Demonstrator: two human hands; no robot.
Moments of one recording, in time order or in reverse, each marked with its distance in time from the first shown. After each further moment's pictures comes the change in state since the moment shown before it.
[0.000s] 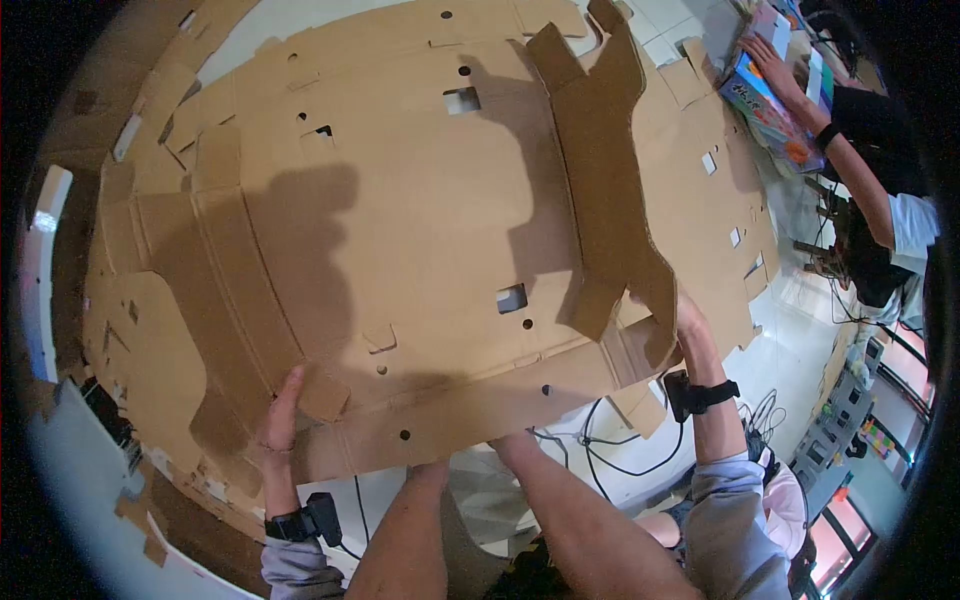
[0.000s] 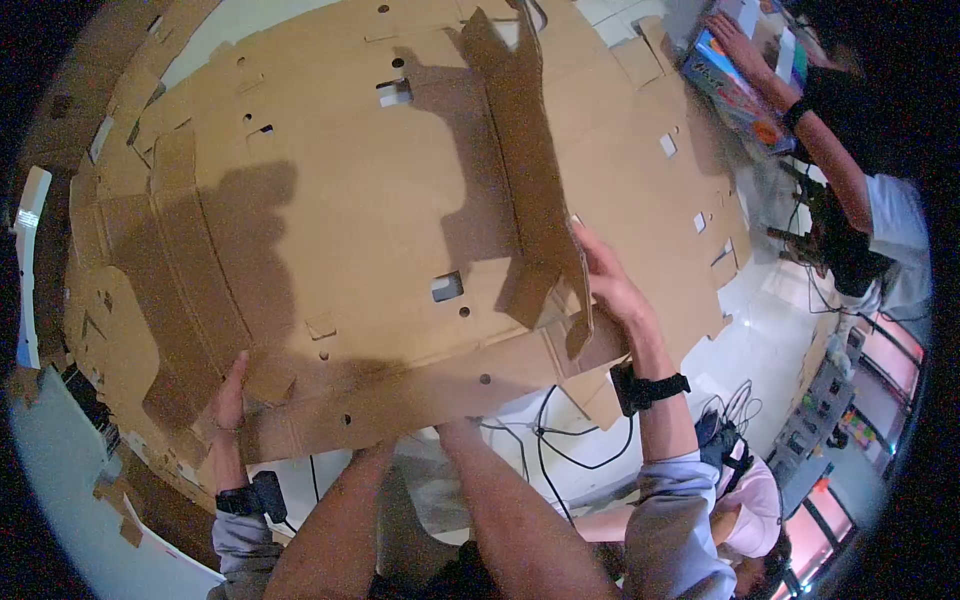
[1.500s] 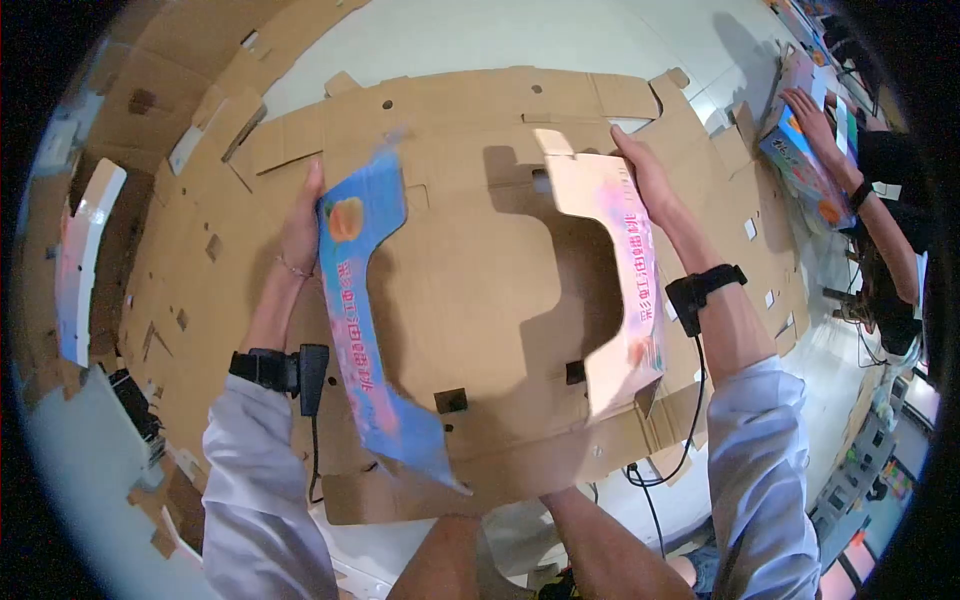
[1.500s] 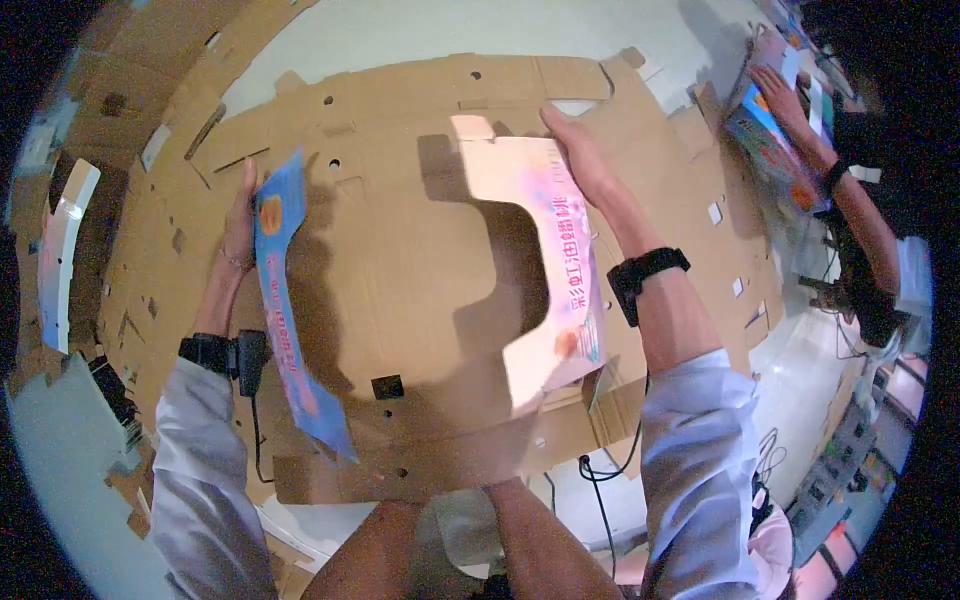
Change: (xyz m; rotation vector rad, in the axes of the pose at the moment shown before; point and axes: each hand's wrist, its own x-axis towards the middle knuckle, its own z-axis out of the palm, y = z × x) left_hand 0.089 0.246 0.065 -0.255 -0.174 0.467; right_hand 0.189 -0.144 0.052 0.092 0.075 -0.230
